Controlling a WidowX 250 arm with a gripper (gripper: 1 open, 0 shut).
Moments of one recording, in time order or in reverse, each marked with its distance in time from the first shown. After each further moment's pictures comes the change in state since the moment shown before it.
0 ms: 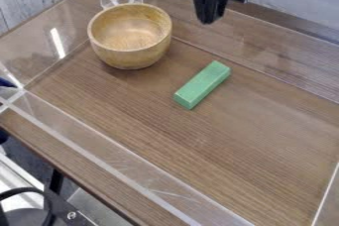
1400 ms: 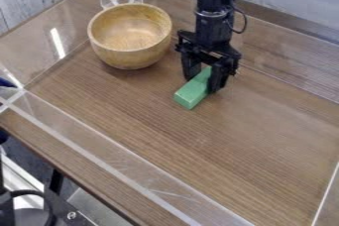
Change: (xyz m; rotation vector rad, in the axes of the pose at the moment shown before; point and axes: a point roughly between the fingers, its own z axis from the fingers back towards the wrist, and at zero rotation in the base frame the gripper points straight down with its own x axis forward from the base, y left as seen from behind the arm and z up) arm -0.012 -0.001 -0.094 0.001 0.126 -0.045
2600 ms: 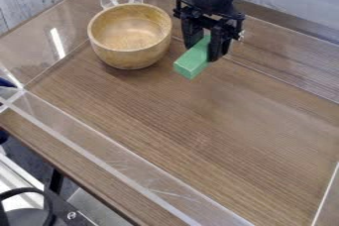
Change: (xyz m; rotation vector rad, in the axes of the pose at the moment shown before) arm -0.011 -0.004 0.057 -0.007 -0.079 -0.009
